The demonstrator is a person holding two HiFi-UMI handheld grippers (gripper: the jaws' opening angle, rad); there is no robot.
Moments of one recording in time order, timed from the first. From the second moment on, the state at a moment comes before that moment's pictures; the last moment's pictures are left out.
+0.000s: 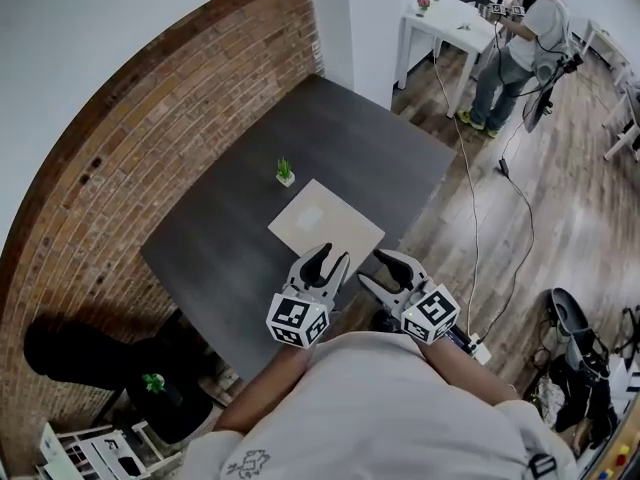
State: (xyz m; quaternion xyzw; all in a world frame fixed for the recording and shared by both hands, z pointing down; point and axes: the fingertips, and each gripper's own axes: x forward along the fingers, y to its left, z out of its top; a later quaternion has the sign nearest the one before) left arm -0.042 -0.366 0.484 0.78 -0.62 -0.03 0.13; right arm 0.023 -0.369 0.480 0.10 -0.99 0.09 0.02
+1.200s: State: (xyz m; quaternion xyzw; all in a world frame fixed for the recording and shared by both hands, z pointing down) left arm -0.078 -0.403 0.530 0.62 -0.76 -0.04 0.17; right arm 0.002 -0.464 0.538 -0.06 -0.98 0.14 0.08
